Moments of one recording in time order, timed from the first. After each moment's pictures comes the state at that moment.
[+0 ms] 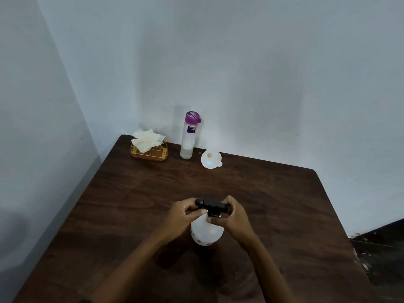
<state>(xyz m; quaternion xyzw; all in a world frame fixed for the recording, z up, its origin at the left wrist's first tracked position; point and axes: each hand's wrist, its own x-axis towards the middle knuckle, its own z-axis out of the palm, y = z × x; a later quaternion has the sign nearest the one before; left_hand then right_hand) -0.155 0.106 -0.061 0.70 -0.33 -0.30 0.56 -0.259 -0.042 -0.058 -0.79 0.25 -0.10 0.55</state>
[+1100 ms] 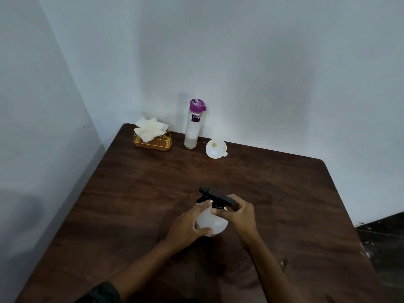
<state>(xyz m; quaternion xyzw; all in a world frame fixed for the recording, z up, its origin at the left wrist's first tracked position) -0.174 0.108 -0.123 0.78 -0.37 -0.28 0.42 -0.266 -0.029 -0.067 -0.73 0.28 -0.16 0.60</state>
